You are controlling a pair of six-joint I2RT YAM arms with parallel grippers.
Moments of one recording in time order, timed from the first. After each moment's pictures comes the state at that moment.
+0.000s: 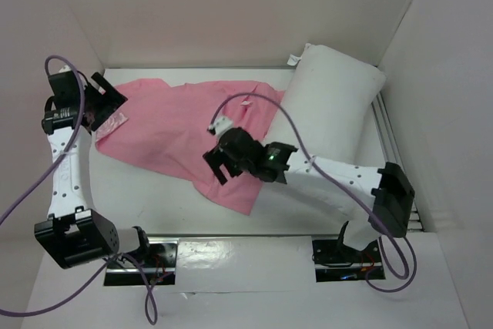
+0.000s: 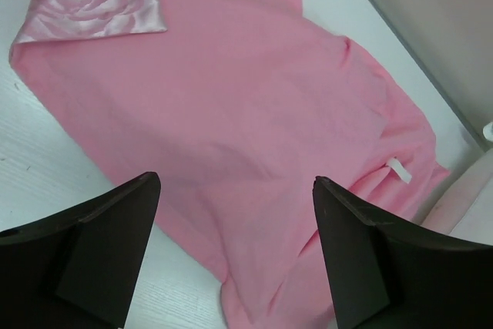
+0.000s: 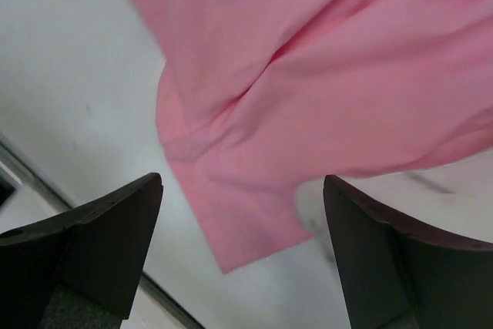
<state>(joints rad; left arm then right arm) 0.36 1.30 1.36 -0.72 0.14 -0.55 1.11 1.56 1.21 -0.42 0.25 0.23</state>
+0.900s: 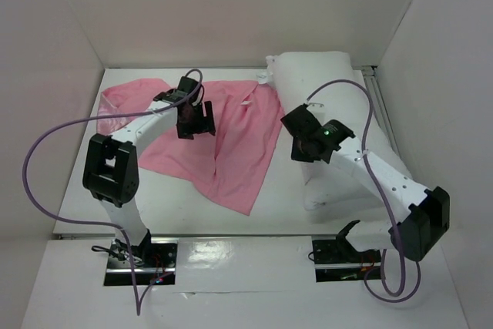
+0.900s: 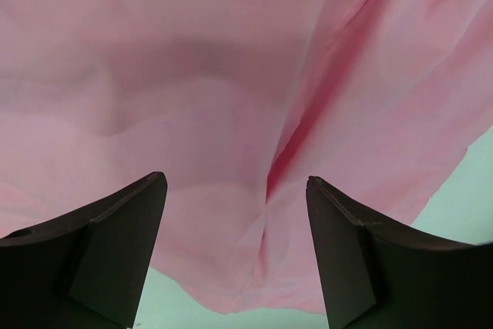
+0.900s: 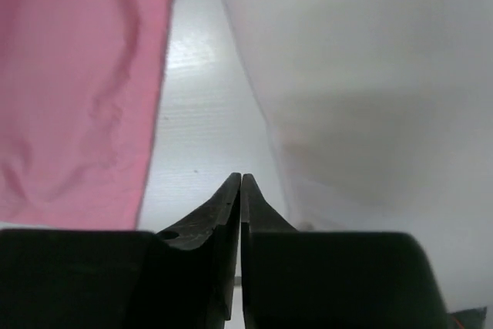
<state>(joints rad) -0.31 1.79 1.40 -0.70 0.03 -0.51 0.65 1.30 1.16 -0.99 0.40 0.72</state>
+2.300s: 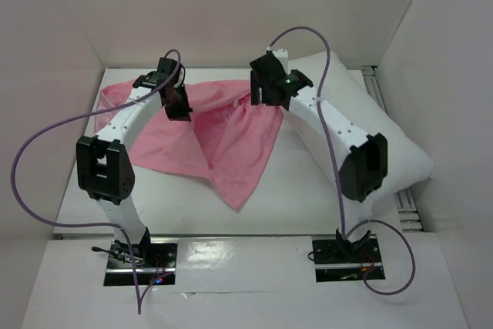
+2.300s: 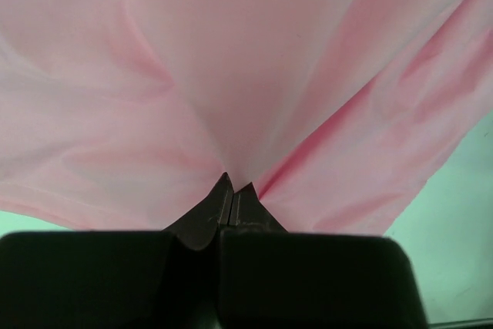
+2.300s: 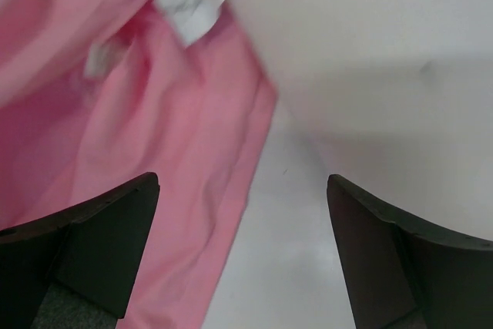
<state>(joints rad) -0.20 1.80 1.61 -0.85 0.01 -0.48 0.62 1.80 1.77 -0.82 0.47 0.45</state>
